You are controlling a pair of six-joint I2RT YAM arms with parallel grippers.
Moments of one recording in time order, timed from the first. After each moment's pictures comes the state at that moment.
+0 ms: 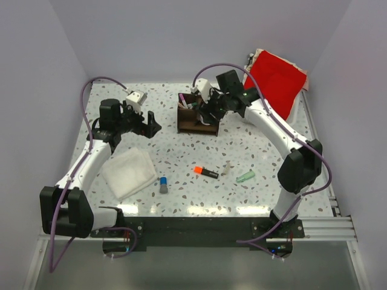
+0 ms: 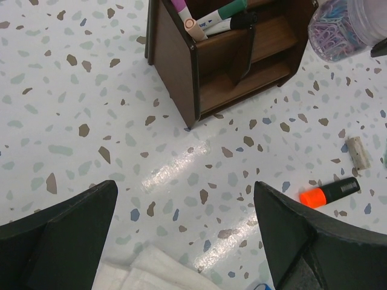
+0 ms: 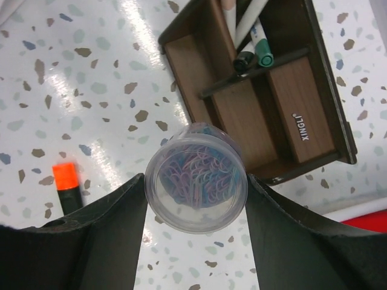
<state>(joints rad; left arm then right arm) -0.10 1.28 0.94 -0.17 0.52 0.06 0.52 1.80 1.75 -0.77 -0.27 -0.51</state>
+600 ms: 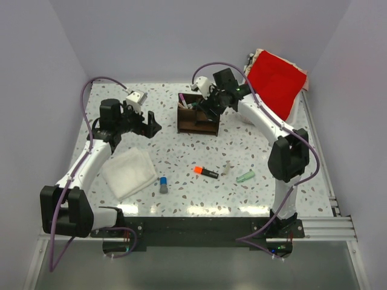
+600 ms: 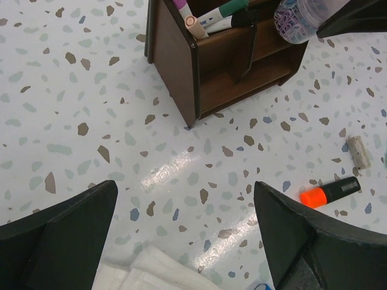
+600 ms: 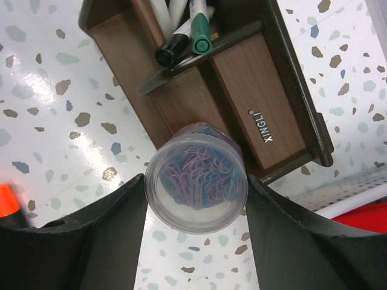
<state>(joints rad) -0.10 1.29 0.94 -0.16 0.52 0.06 0.48 1.96 1.85 -0.75 -0.15 -0.51</state>
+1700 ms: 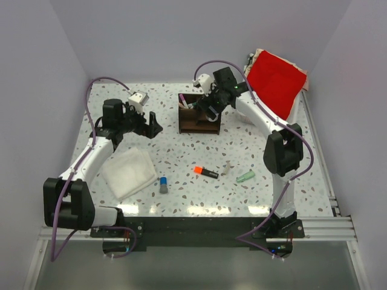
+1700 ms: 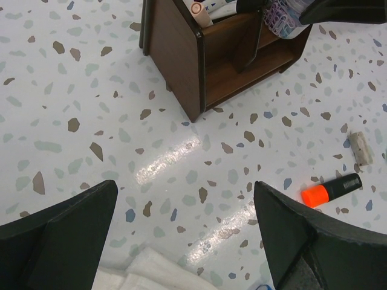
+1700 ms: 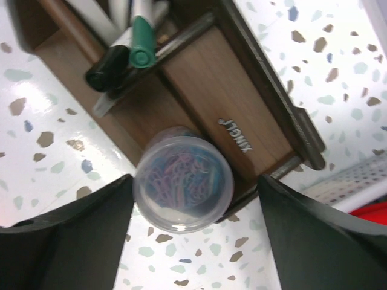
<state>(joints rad) -0.10 1.34 0.94 -0.15 0.54 0.06 0.45 2.06 1.92 -0.73 -0.10 -0.46</state>
